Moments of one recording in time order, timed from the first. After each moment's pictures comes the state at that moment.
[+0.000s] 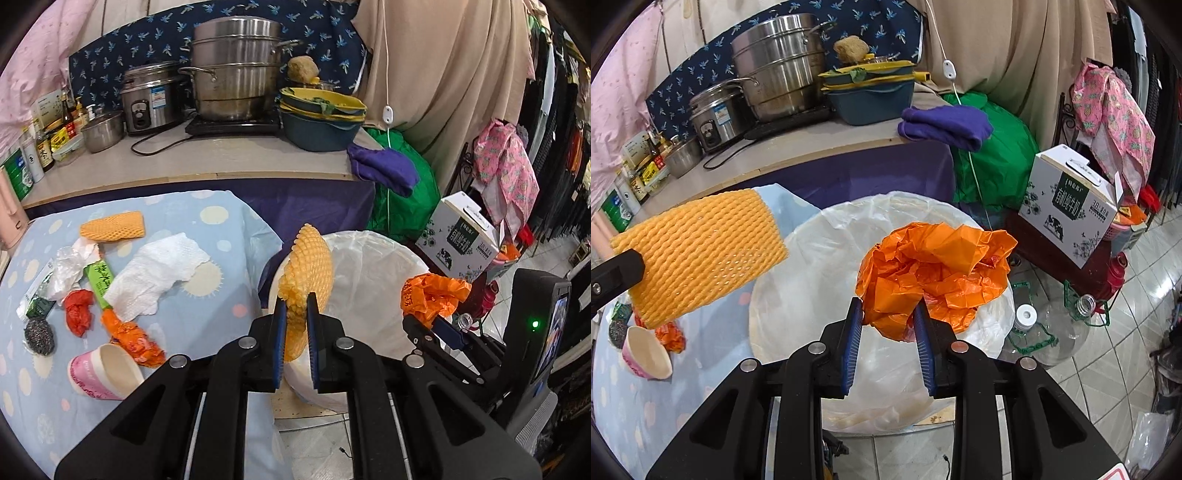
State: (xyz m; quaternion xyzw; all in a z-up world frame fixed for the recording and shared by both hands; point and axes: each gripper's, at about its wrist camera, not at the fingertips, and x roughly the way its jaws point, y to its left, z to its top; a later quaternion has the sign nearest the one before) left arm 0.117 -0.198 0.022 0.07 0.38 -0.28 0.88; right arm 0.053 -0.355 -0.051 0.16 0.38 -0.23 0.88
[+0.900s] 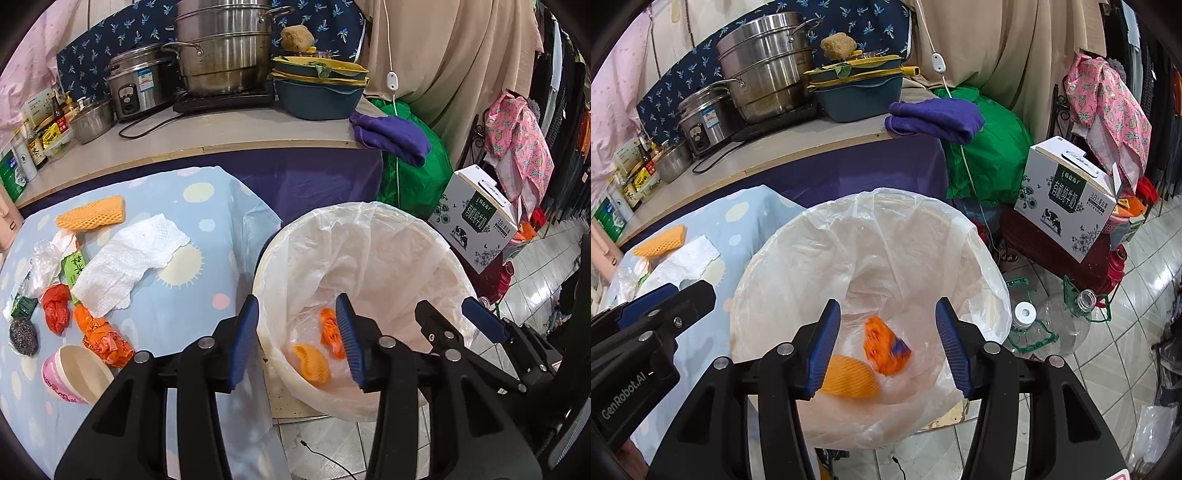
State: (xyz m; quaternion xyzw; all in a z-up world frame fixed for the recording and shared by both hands) left arm 0.132 -0.231 -0.020 0.10 0.40 -0.27 0.87; right arm 0.058 -0.365 -0.057 0.17 0.38 -0.24 0.88
